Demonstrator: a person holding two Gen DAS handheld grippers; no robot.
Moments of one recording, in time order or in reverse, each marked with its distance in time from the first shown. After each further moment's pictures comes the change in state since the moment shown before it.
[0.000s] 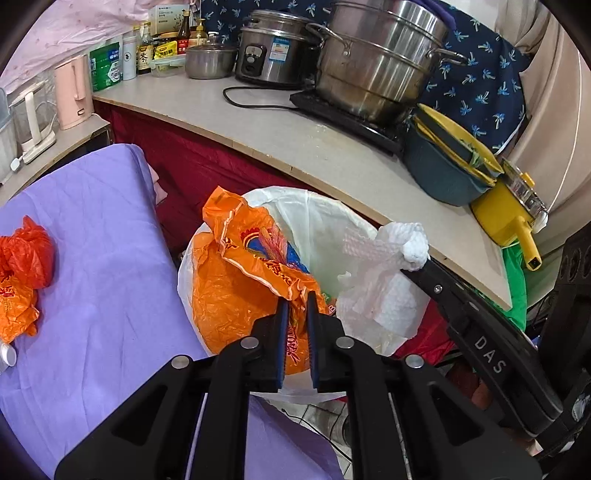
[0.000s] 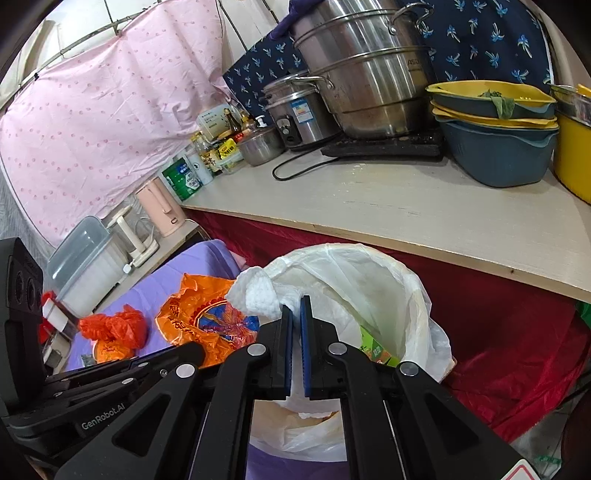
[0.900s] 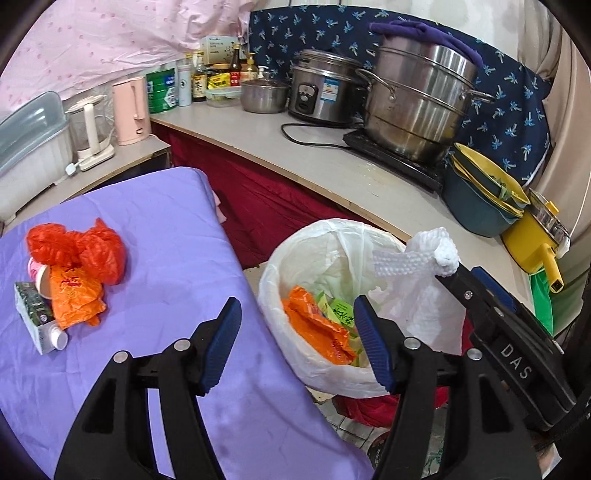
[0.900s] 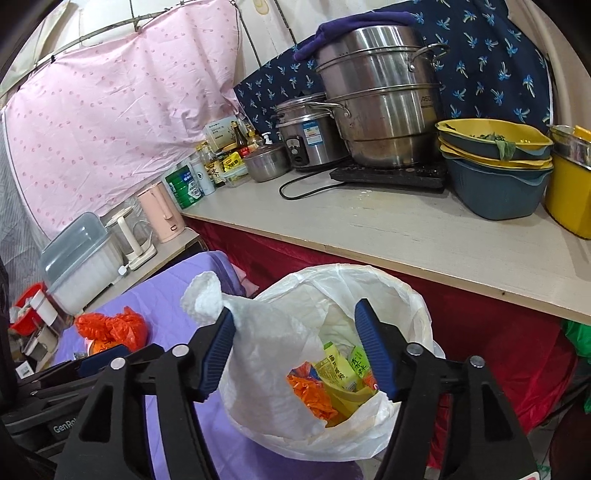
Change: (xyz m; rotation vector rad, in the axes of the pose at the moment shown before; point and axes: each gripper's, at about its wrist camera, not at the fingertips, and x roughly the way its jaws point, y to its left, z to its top) left arm -0.061 0.033 -0.016 -0.063 -0.148 0.171; right arm -0.022 0.040 -0.002 -0.077 -0.085 -0.050
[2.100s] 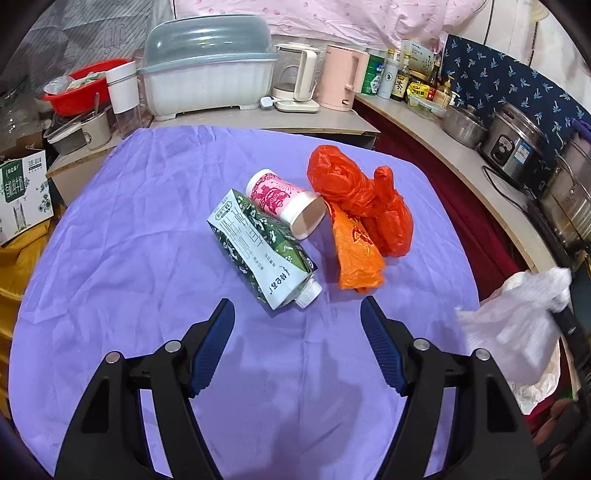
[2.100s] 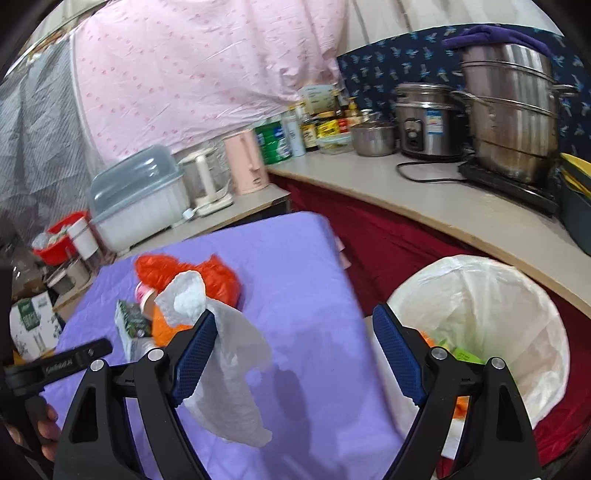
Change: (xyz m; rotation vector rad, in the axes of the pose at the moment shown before) left arm -0.064 0.242 -0.063 -0.416 0.013 0.390; right arm 0.037 0.155 -0.043 -0.209 0.068 0.174
